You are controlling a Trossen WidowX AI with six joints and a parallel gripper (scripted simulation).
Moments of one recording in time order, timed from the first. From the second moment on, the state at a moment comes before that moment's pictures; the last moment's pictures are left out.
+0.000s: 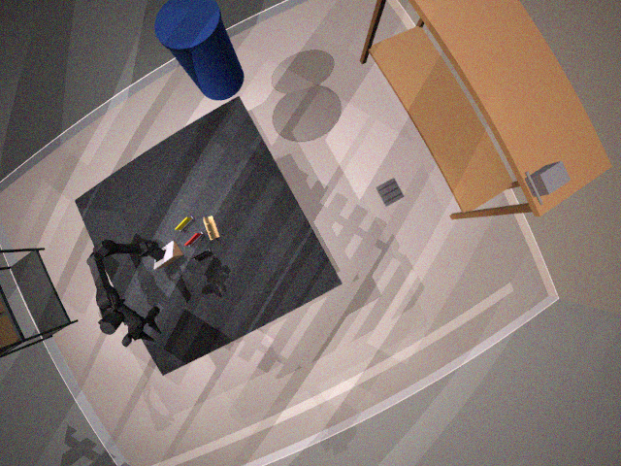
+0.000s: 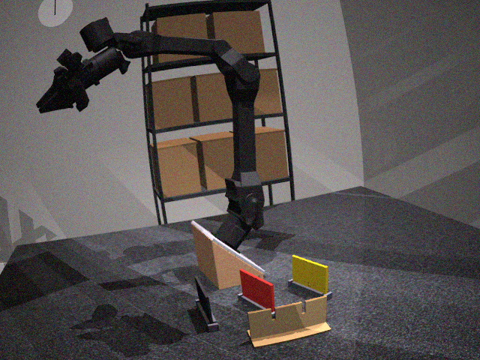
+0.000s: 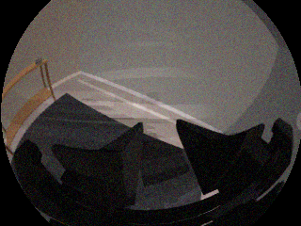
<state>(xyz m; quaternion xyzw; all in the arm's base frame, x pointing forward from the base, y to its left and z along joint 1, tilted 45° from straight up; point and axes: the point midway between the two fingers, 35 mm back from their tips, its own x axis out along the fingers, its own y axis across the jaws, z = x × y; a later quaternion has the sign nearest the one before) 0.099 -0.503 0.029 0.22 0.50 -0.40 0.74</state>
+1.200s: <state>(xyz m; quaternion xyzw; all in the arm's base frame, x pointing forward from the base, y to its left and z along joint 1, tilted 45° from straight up) 0.199 -0.121 -0.005 0.23 0.69 0.28 0.63</state>
